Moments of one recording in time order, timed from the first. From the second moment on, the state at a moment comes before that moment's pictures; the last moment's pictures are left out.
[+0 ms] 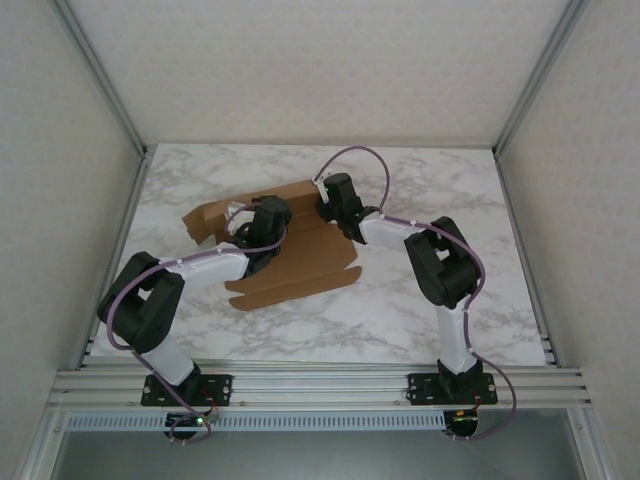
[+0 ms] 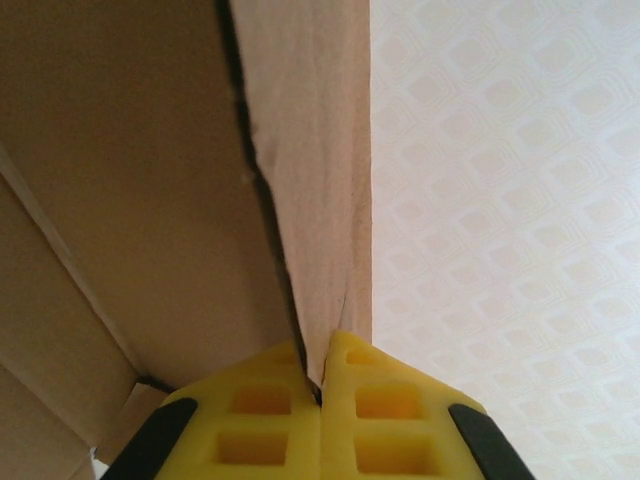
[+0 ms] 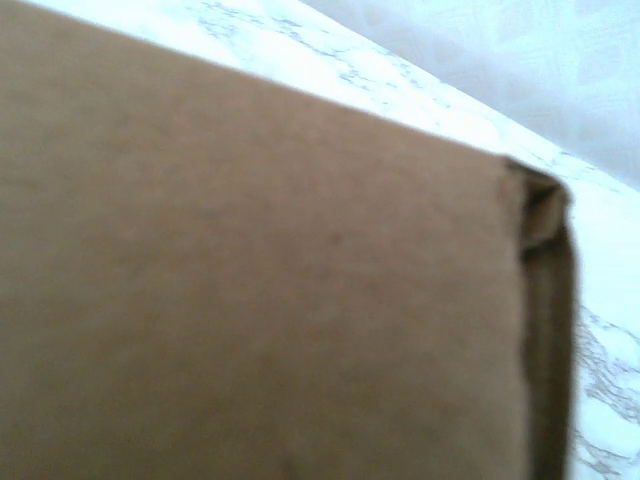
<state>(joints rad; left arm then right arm) -0.58 1.65 0.92 0.29 -0.63 -1.85 0.63 2.07 1.38 0.12 0.24 -0.13</state>
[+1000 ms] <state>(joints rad) -0.58 1.66 0.97 0.19 -0.63 -1.90 0.67 2.02 1.29 0.09 0.36 0.05</state>
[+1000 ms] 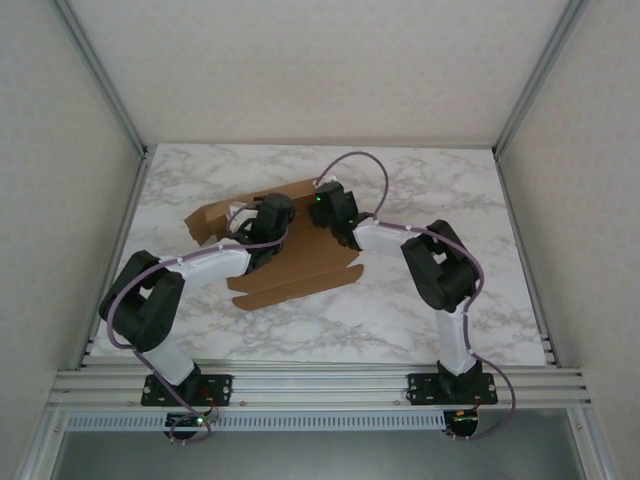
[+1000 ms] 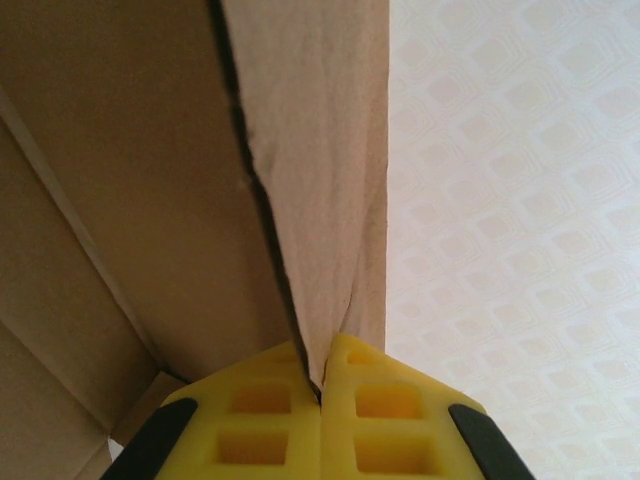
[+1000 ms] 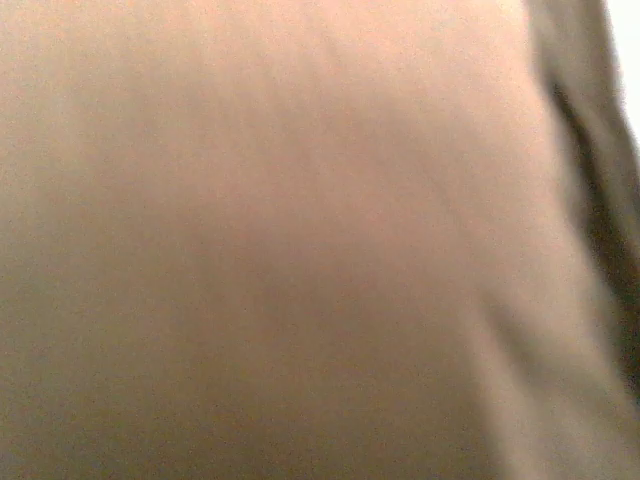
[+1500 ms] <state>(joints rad) -0.58 1.66 0.98 0.17 -0.62 -1.90 0.54 1.85 1.06 0.29 0.03 -0.07</state>
